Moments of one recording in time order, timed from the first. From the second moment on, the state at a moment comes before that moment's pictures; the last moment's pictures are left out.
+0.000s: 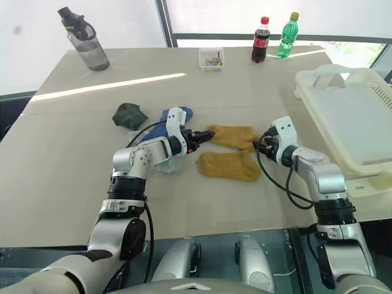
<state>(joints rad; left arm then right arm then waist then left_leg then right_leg) -0.72 0.12 0.15 0.31 -0.43 0.93 -0.43 -0.47 -0.45 0.00 0.06 0.32 0.74 0.50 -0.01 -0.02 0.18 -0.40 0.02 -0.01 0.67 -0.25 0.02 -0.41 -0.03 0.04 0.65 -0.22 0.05</state>
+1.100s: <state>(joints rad) -0.69 0.08 0.19 0.27 -0.47 0.99 -0.35 -0.47 -0.42 0.00 0.06 0.29 0.72 0.53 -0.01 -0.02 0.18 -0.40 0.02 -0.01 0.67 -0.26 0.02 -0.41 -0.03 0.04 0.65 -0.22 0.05</state>
